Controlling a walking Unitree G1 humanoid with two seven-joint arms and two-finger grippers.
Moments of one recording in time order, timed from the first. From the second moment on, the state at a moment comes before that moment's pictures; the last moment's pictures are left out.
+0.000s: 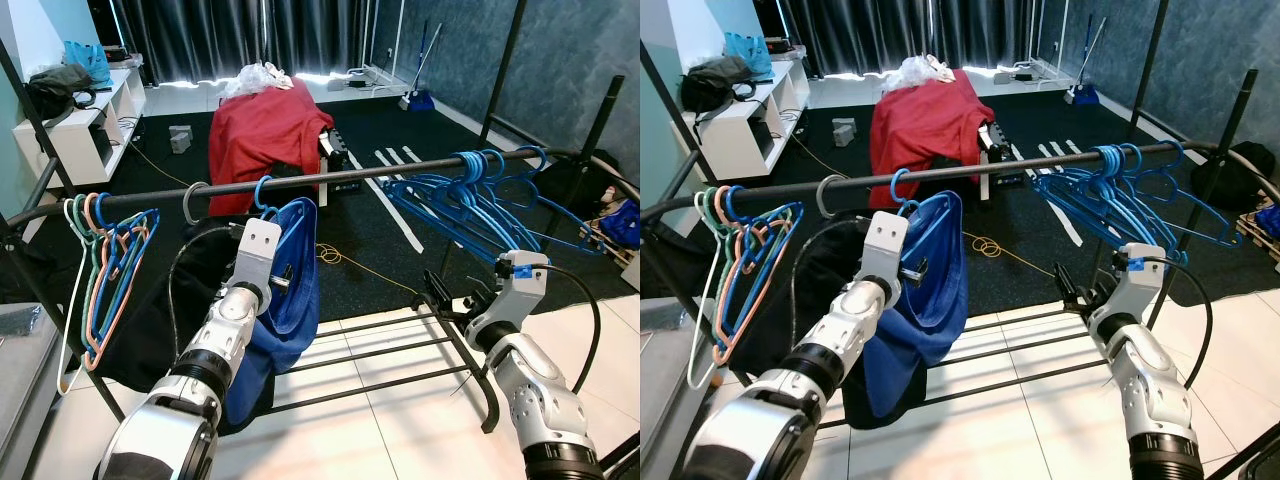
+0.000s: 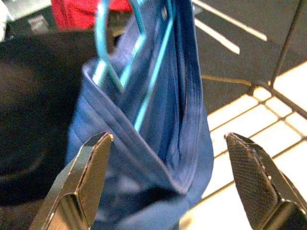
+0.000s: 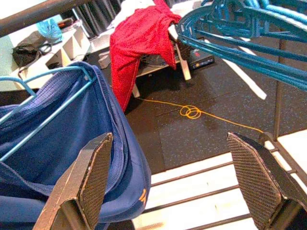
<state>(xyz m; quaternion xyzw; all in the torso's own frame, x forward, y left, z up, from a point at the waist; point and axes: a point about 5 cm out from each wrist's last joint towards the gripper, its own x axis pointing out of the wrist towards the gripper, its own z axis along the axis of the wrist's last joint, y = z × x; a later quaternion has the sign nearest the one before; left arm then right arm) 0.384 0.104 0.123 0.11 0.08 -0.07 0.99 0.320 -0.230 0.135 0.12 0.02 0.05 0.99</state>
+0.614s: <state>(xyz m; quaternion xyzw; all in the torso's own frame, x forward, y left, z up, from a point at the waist) 0.384 0.095 0.117 0.14 0.11 -0.09 0.98 0.320 -0.234 0.136 0.12 0.02 0.05 0.99</state>
